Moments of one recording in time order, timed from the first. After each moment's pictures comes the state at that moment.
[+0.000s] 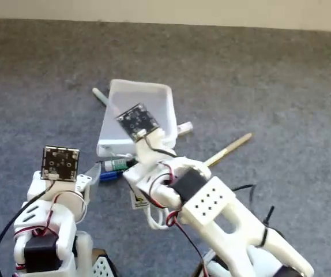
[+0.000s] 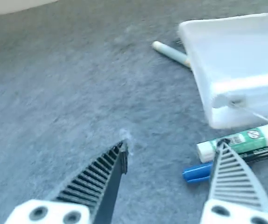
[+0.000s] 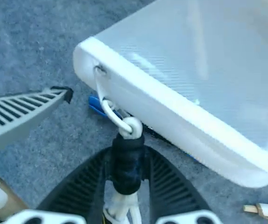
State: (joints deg) left arm -12.8 -104.3 73.8 73.7 -10.1; right arm -47.9 -38.2 42.8 53.5 -3.7
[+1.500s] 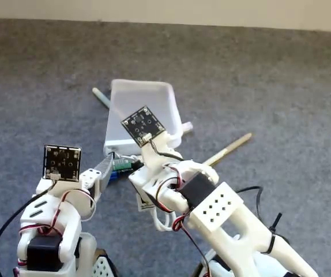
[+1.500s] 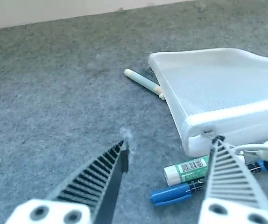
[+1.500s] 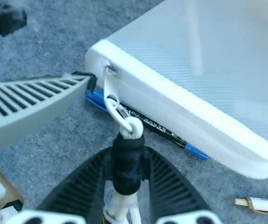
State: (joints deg) left arm -4.4 -104.3 74.2 68.0 -1.0; right arm -47.5 -41.8 44.5 55.8 -1.4
